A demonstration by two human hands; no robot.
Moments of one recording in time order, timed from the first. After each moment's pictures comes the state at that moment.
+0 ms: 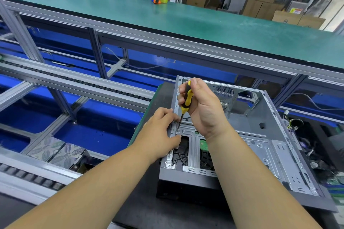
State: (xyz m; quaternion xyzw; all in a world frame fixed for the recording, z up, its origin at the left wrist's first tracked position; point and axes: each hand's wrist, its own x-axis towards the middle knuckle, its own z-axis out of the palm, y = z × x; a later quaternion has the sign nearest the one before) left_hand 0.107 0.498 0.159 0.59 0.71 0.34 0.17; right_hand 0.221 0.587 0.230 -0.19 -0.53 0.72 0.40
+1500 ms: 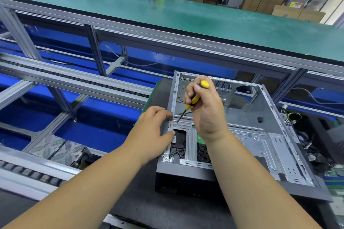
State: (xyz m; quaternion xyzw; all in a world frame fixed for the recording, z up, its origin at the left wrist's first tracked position) left_hand 0.109 0.474 0.172 0.59 0.72 0.33 0.15; right_hand 0.234 0.577 0.222 -0.18 -0.52 0.68 0.48
